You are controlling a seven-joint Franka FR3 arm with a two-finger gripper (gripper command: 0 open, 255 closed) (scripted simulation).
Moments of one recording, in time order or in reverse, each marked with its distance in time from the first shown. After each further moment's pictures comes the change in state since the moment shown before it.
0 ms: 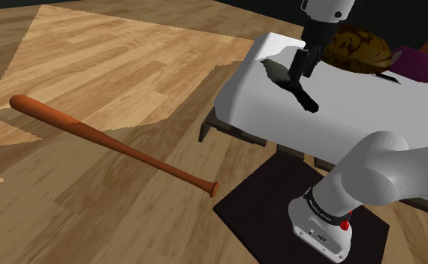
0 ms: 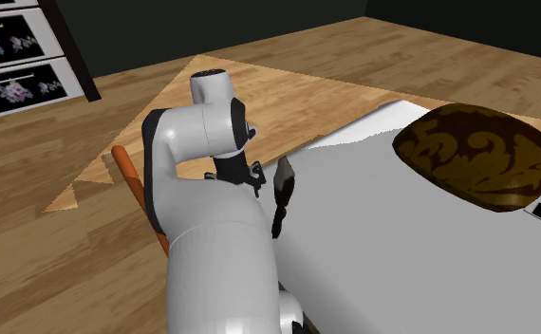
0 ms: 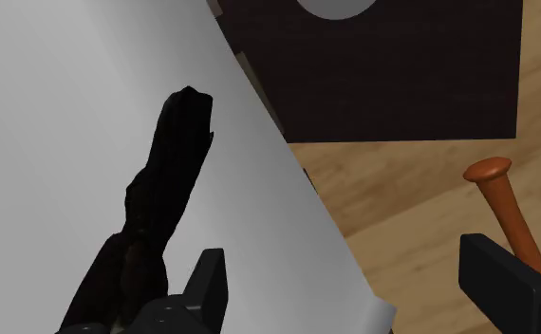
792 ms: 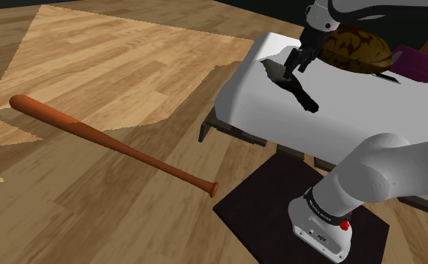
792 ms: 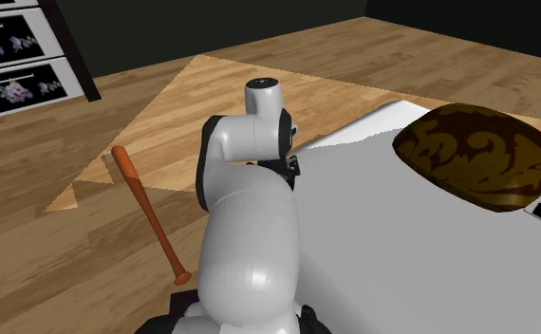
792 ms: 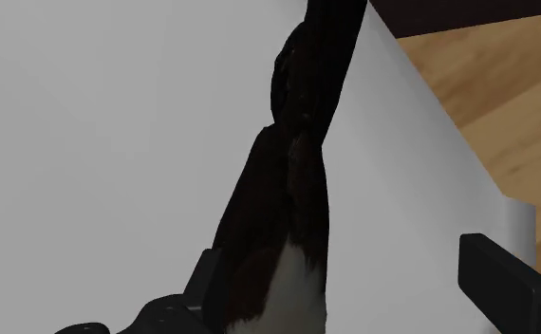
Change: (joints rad) arm -0.098 0.100 -0.173 -0.051 -0.109 0.335 -0.070
